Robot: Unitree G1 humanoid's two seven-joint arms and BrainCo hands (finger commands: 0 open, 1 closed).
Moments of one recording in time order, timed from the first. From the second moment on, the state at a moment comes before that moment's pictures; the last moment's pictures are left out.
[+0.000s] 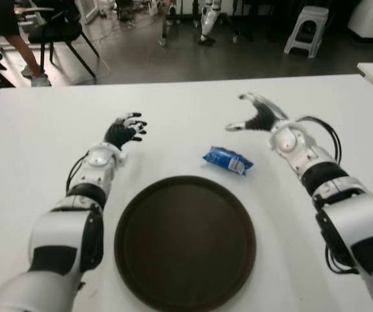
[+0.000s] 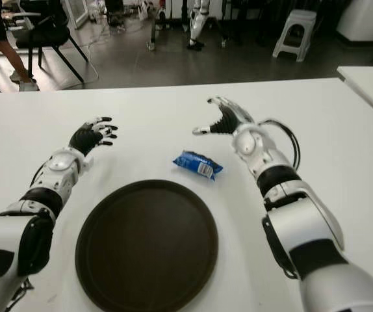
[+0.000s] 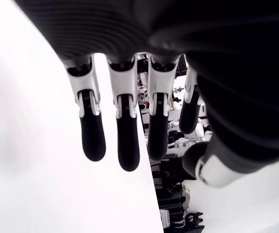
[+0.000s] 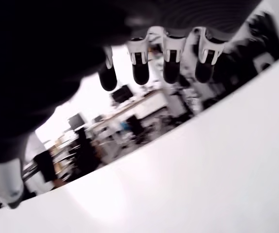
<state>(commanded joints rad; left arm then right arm) -0.86 0.14 0.15 1.34 0.09 -0.26 -0.13 -0.90 -0.28 0.36 0.98 -0.57 -0.28 0.02</state>
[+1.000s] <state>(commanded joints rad) -0.86 0.14 0.14 1.34 0.09 -0.26 -0.12 -0.76 -0.37 0.45 0.68 -0.67 -0.40 0.08</state>
